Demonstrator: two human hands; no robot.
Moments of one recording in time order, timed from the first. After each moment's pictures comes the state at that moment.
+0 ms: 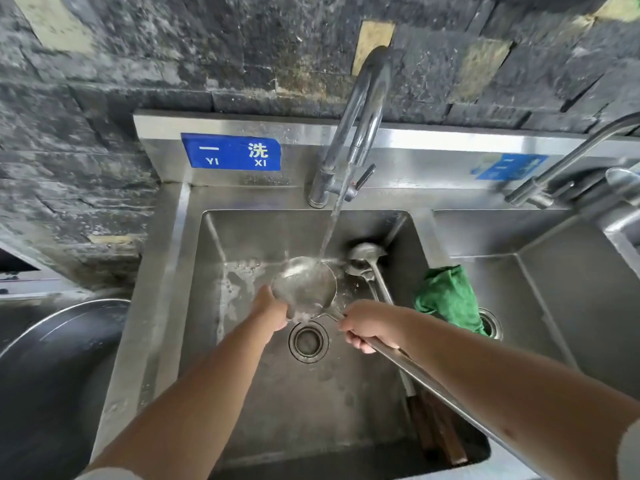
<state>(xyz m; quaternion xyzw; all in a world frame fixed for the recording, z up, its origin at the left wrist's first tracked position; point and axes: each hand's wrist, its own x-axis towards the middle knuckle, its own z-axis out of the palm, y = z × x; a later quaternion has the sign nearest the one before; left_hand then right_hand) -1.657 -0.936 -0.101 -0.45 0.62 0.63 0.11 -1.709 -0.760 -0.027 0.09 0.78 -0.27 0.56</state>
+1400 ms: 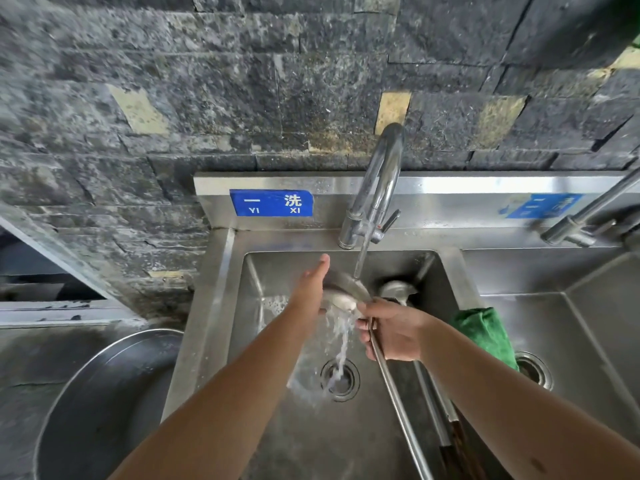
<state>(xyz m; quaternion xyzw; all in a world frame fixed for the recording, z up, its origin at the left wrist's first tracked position) -1.697 -0.940 0.027 -0.37 0.58 0.72 0.04 -1.739 -0.764 0.027 0.06 0.50 -0.61 0.61</state>
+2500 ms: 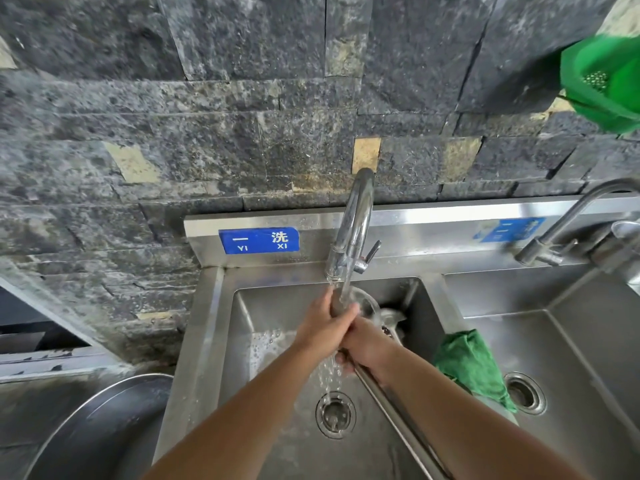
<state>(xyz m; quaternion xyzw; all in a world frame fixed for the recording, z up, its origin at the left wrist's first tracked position) -1.694 -0.911 0.055 -0.20 0.82 0.53 0.03 -1.711 -0.806 0.072 -0.06 0.76 -0.52 0.39</state>
